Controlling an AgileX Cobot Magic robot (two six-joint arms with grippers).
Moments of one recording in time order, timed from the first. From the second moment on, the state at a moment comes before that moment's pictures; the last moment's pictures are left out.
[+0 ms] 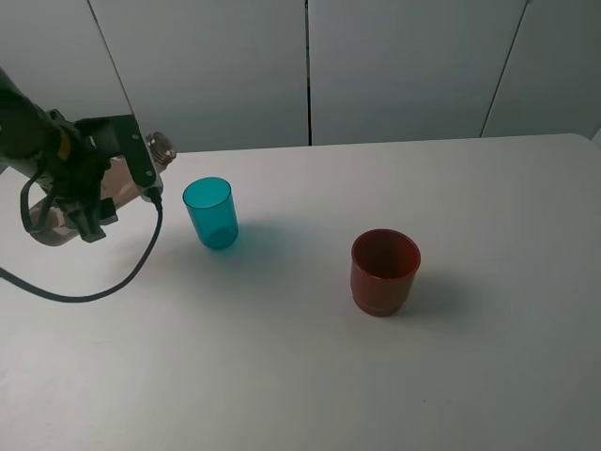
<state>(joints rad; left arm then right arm) -0.31 1.68 -0.93 0.68 0.51 0.27 -0.01 0.00 -0.50 0.09 1.10 0.00</state>
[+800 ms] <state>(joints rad) -0.40 1.79 -1.07 0.71 0.73 0.30 -0.01 0.00 -0.50 0.09 1.10 -0.01</state>
